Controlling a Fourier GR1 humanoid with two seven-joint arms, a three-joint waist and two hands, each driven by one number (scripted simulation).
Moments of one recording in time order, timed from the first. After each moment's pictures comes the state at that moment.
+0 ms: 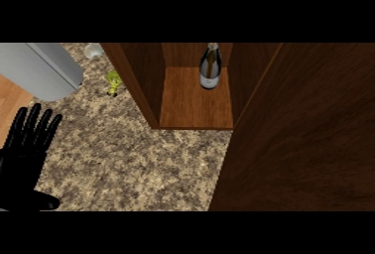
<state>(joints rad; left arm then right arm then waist) 0.07 0.53 -0.09 -1.52 0.80 -0.24 -0.42 0.27 -0.77 0.74 -2.51 -0.02 -0.15 0.08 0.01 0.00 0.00</state>
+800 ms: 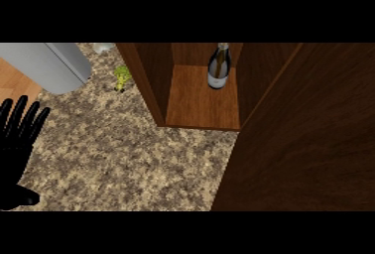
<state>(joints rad) 0.02 0.59 -0.03 -1.47 0.86 -0.33 -0.38 -0.04 -0.55 0.64 -2.44 -0.06 -0.13 0.30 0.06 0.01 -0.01</state>
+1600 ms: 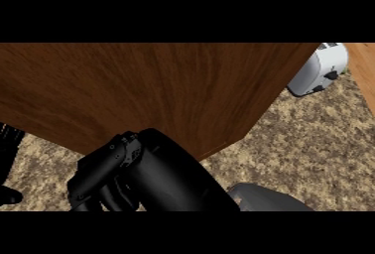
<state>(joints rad) 0.02 0.61 0.04 -1.39 0.88 -0.41 -0.37 -0.84 -0.03 0.65 -1.89 -0.17 -0.35 0.61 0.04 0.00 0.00</state>
